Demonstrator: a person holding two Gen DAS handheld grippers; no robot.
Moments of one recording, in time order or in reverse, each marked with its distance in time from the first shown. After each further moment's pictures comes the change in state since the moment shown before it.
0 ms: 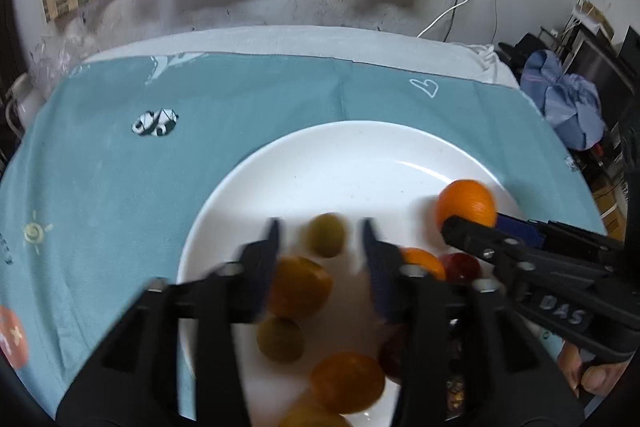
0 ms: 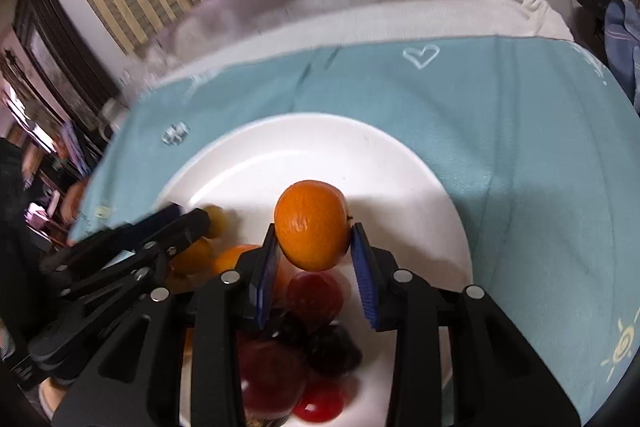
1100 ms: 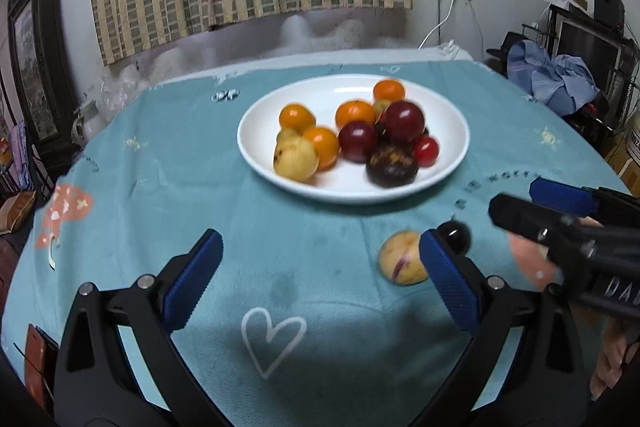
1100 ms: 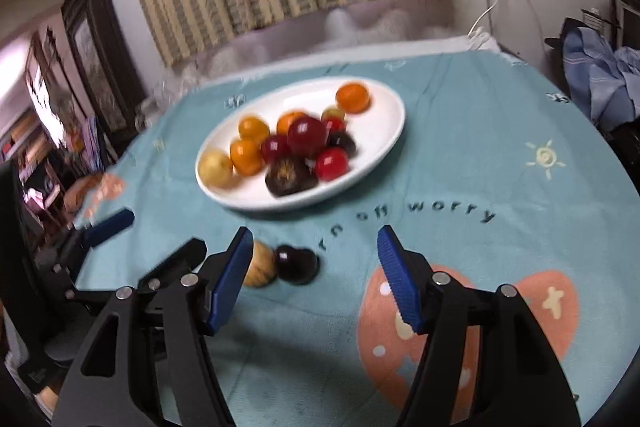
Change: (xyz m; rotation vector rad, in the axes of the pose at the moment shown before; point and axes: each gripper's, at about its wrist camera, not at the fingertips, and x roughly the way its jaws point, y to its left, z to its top) left arm -0.132 -0.042 -0.188 0.072 -0.212 0.140; right arm -0.123 0.015 -0.192 -0.118 -0.247 0.015
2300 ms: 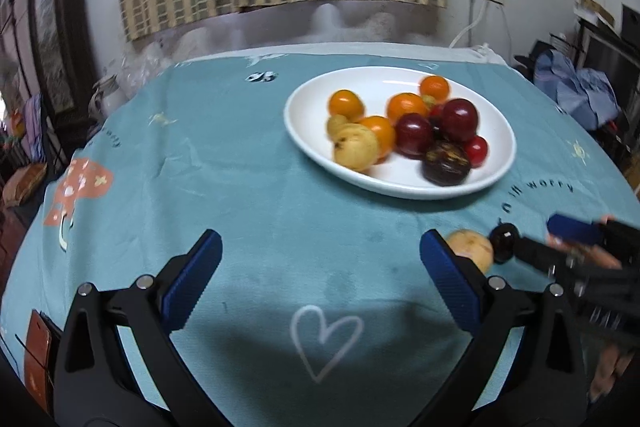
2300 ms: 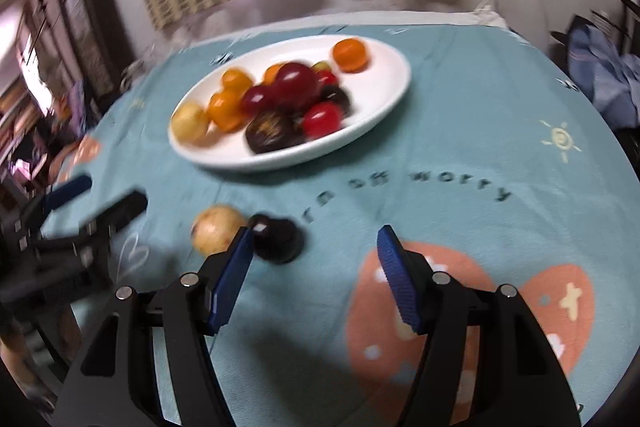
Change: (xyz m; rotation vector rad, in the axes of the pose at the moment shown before) left arm 0.006 0.039 0.001 -0.101 0.026 0.053; right arm 0.023 -0.002 -0.013 -0.058 0.087 -0.045
